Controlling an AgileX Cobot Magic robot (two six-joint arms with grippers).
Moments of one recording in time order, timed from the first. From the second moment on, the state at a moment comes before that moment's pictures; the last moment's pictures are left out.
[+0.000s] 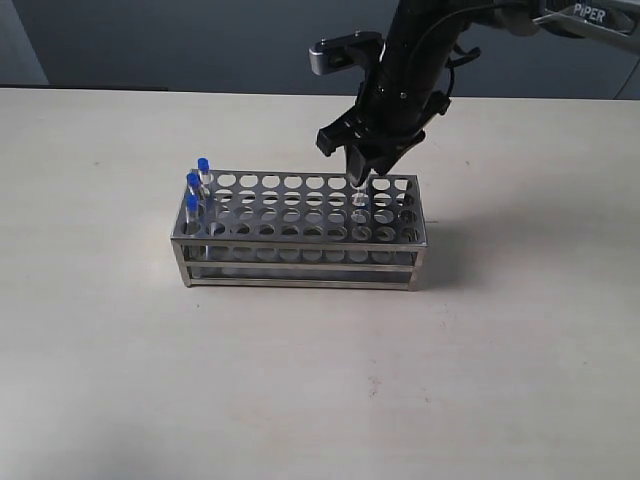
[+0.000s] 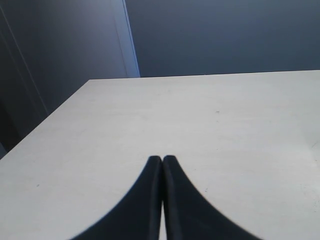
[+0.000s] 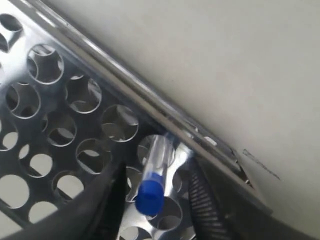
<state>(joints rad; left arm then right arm) 0.20 0.00 0.00 0.04 0.25 0.06 0.44 2.18 -1.87 0.19 1.19 -0.27</state>
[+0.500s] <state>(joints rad) 0.20 0.00 0.00 0.04 0.25 0.06 0.44 2.18 -1.87 0.19 1.19 -0.27</state>
